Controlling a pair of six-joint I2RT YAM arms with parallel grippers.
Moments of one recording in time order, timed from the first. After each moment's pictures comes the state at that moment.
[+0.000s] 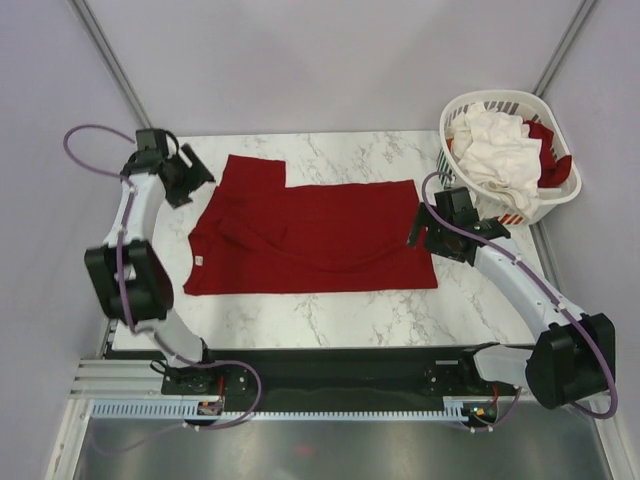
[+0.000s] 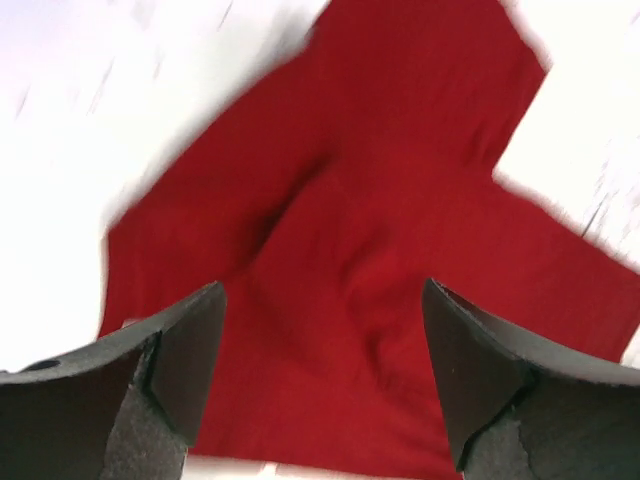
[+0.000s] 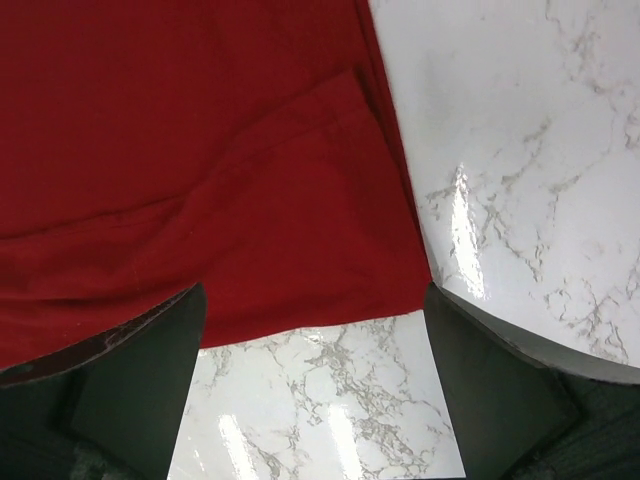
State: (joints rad) left arm 0.18 1.60 1.38 -0.67 0.11 -0.51; right arm 0.28 1.24 0.93 -0.65 0.14 0.58
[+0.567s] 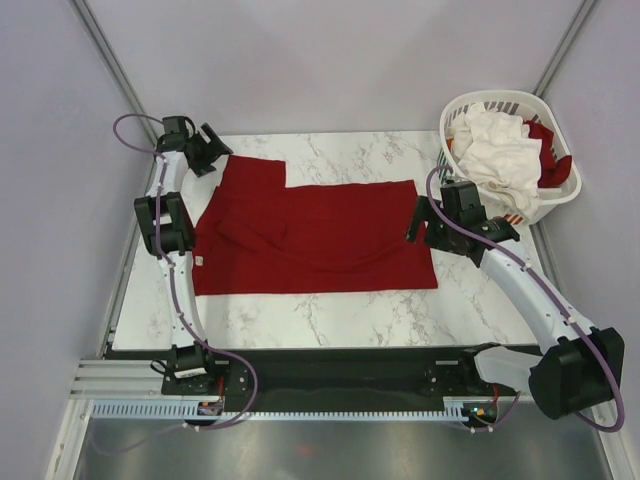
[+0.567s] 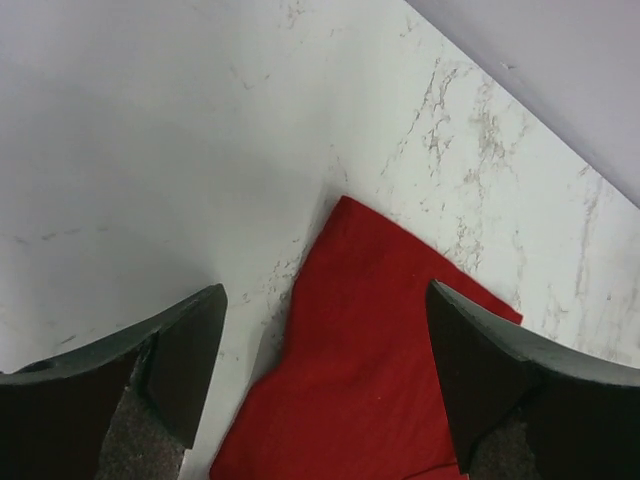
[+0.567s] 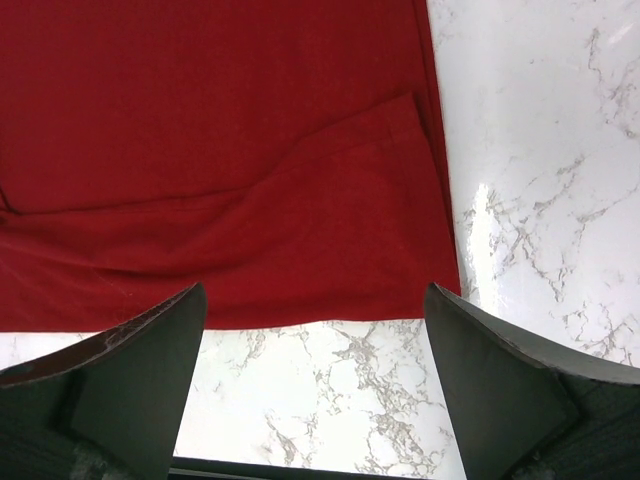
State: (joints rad) left arm 0.18 2.62 2.37 -0.50 0.33 -0.51; right arm 0.28 1.19 0.99 -0.65 0.05 0.52
